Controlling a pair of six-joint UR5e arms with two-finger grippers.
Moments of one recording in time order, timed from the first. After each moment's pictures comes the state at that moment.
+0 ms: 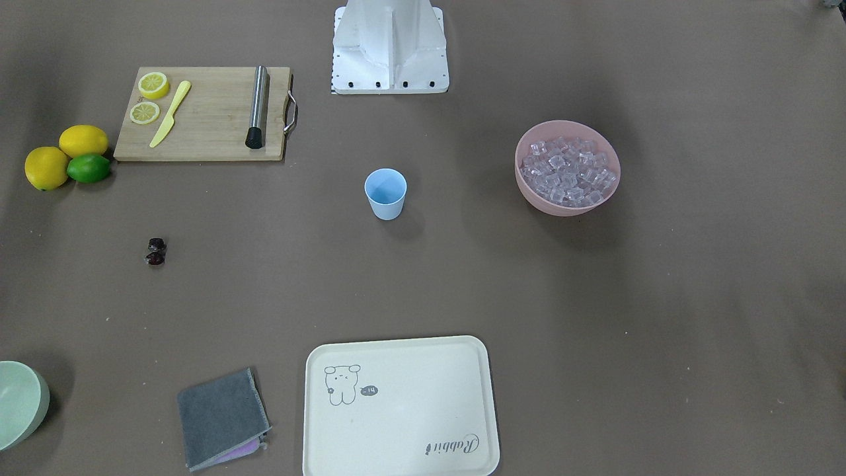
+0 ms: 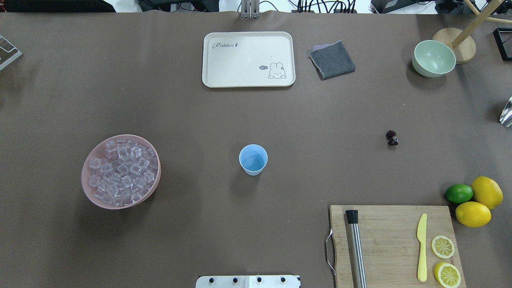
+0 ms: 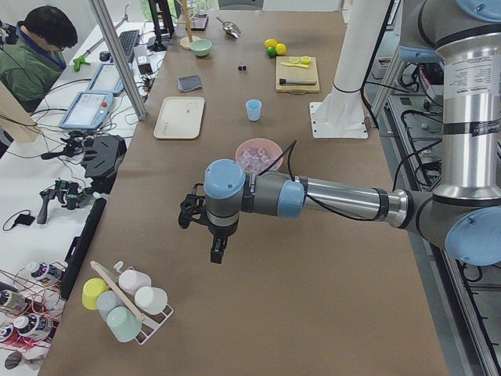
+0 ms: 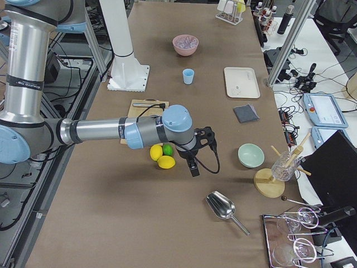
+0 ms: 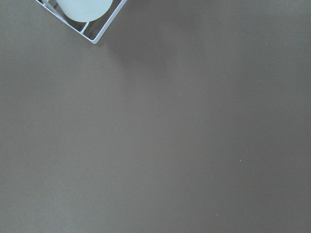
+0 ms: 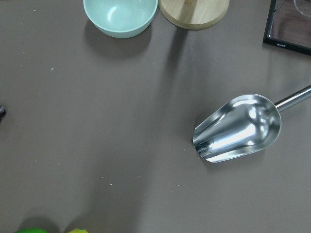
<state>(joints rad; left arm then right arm) -1.60 -1.49 -1.80 -1.60 -2.37 0.05 1.59 -1.79 1.88 -1.35 2.38 -0.08</state>
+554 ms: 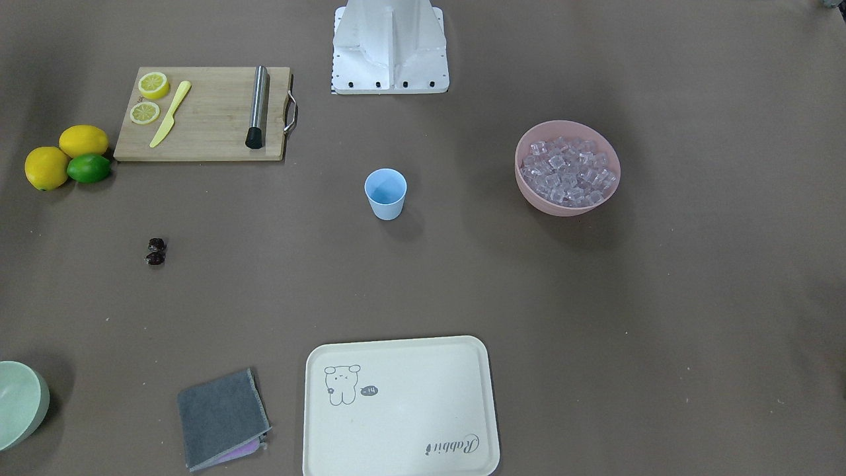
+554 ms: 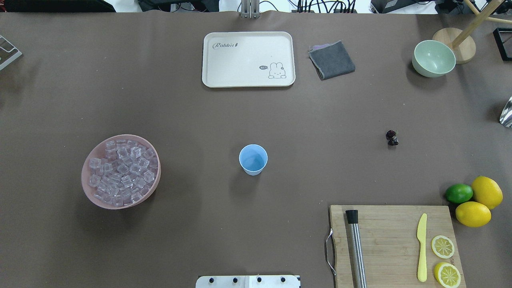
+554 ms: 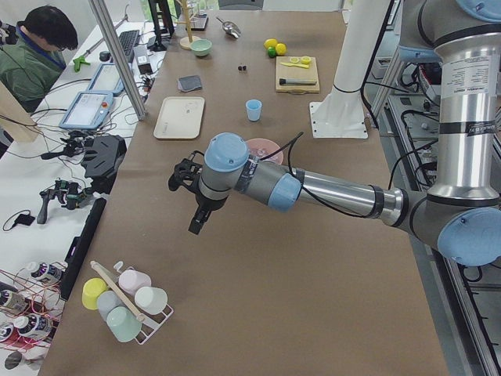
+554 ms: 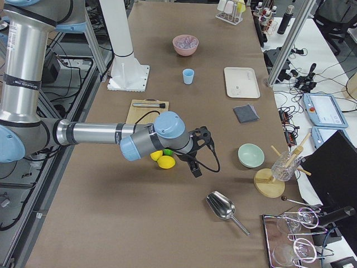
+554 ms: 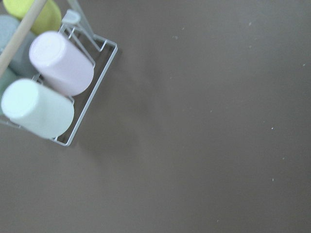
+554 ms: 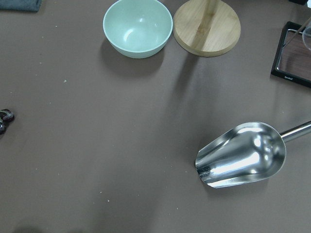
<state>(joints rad) -1.58 -1.52 -1.84 -1.89 -2.40 -0.02 1.60 -1.81 1.83 -1.12 2.39 -0.03</state>
